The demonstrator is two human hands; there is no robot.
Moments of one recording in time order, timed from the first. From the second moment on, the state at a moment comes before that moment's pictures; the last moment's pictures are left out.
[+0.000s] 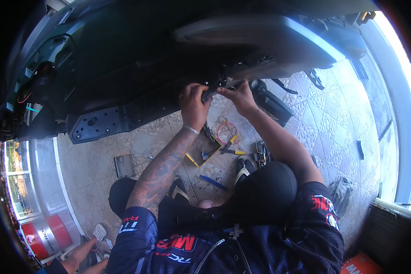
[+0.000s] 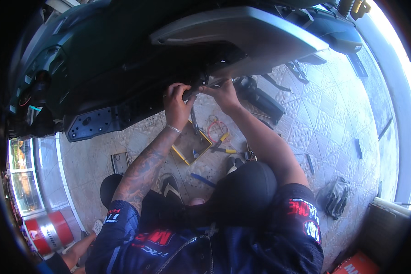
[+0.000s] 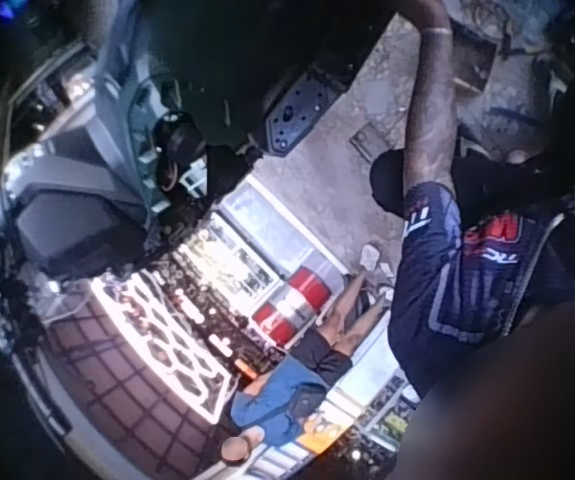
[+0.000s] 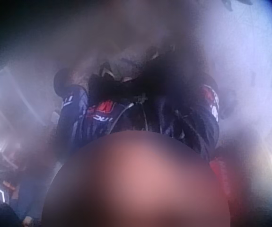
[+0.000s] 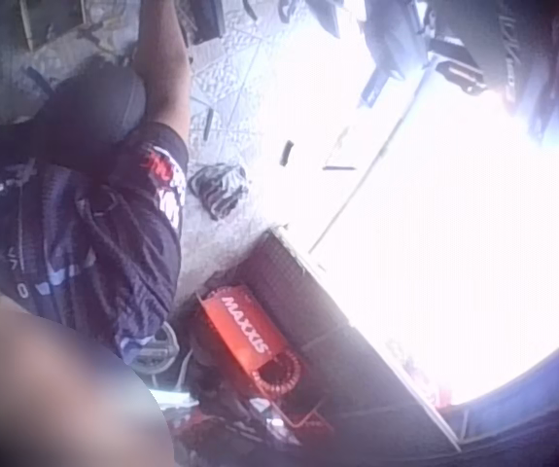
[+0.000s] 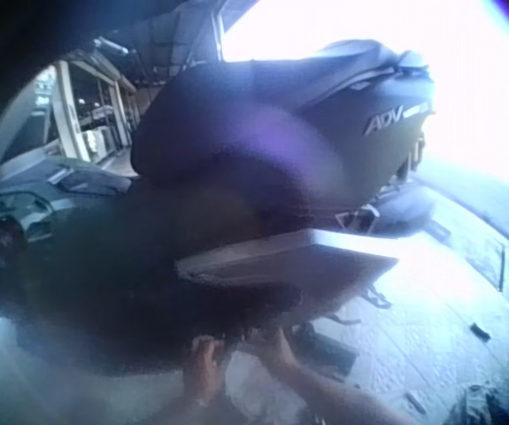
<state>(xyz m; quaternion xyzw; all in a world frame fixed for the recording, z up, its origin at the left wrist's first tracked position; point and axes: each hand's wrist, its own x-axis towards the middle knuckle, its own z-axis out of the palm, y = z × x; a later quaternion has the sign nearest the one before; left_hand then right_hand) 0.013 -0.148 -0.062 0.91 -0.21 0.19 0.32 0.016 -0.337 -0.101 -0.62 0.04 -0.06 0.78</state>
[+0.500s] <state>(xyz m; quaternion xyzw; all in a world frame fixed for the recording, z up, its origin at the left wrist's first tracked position) 0.013 -0.147 -0.065 0.90 -0.20 0.18 0.33 0.012 -0.334 -0.096 -0.60 0.02 -0.09 0.79</state>
